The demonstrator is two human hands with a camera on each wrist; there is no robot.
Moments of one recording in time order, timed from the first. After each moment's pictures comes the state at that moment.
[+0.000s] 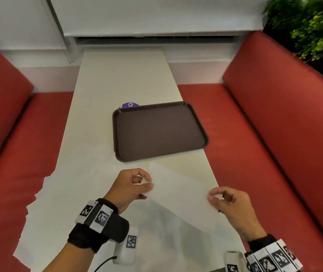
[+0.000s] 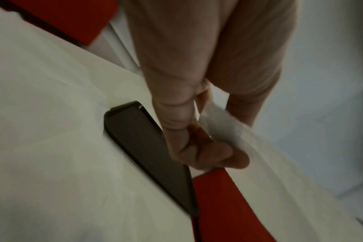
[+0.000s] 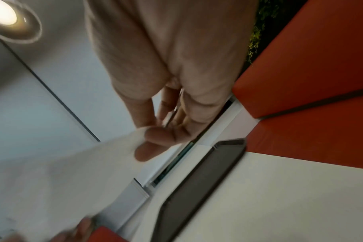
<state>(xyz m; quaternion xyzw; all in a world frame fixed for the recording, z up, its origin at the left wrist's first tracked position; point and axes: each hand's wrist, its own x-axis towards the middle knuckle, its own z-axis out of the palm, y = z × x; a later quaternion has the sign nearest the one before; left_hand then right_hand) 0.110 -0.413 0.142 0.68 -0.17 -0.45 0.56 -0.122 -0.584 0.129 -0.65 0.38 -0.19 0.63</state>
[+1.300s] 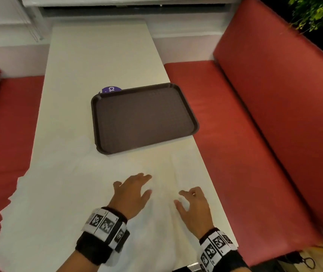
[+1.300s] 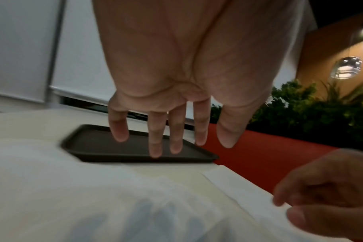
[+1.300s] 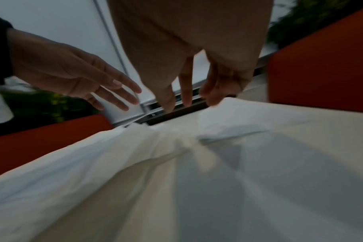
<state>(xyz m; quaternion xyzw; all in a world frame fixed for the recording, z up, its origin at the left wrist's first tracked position) 0.080 -0.447 0.081 0.85 -0.44 -0.28 0.07 -0.100 -0.555 0.028 -0.86 0.43 -0.07 0.27</state>
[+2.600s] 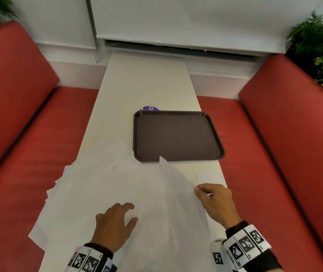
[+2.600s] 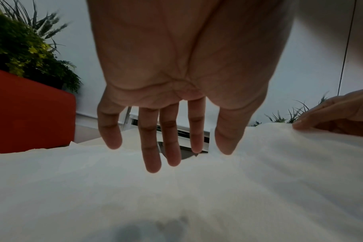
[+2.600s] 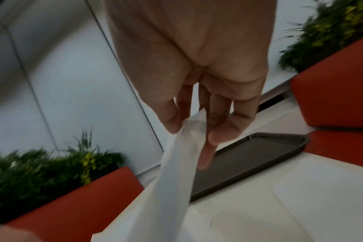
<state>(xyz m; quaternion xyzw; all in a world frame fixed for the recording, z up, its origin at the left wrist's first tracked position) 0.082 -0.309 0.099 0.91 -0.24 -0.24 0.22 -0.042 -0.557 0.135 -0.87 0.36 -0.05 0.35</state>
